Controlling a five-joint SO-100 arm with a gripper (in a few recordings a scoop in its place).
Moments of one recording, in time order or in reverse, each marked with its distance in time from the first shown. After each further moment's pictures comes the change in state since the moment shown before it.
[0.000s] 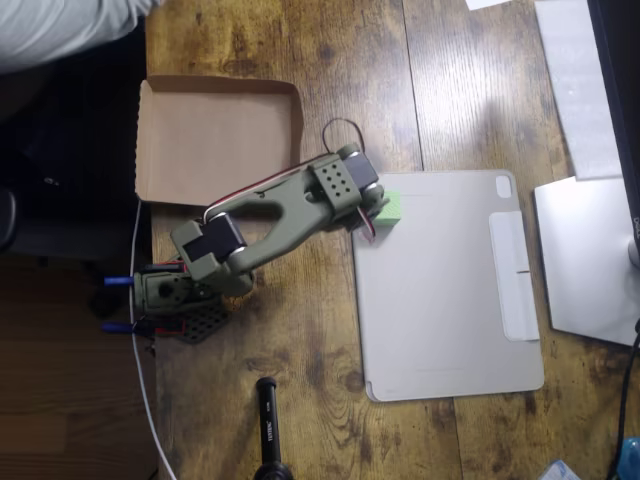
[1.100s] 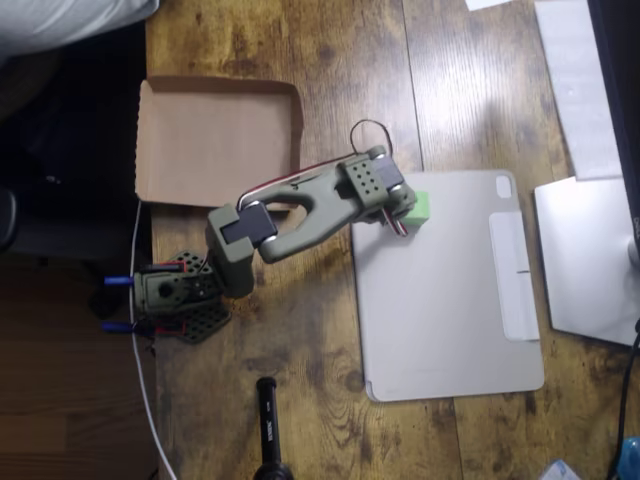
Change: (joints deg) arm 3.2 -13.8 -3.8 -22.0 -2.5
